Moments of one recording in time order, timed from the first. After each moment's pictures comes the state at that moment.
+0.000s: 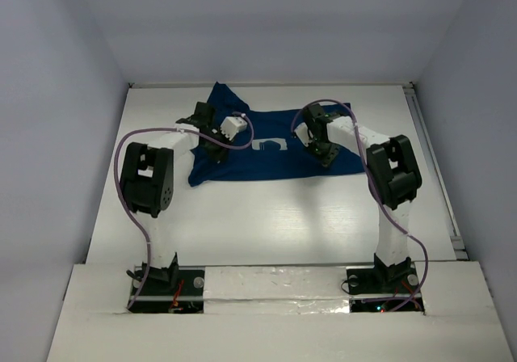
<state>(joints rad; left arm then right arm) -0.25 1.93 1.33 -0.50 0.39 0.51 0.41 2.06 1.55 -0.88 0.17 -0.42</state>
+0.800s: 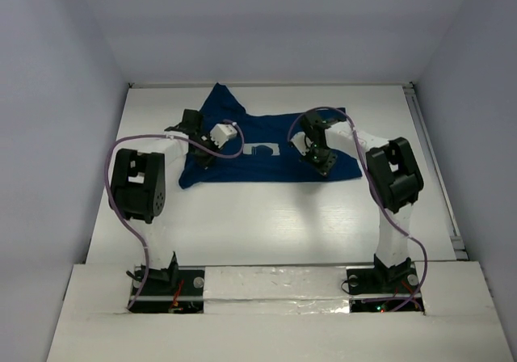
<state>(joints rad) -0.18 1.87 1.18 -0.45 0.33 0.65 0.43 2.03 1.48 -0.91 0.06 -0.43</state>
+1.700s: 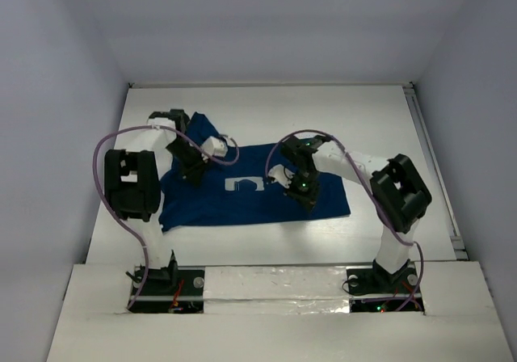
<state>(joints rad) -0.09 1.86 1.31 -1.16 0.45 1.16 0.69 1.86 1.30 -1.07 -0.25 -0.50</state>
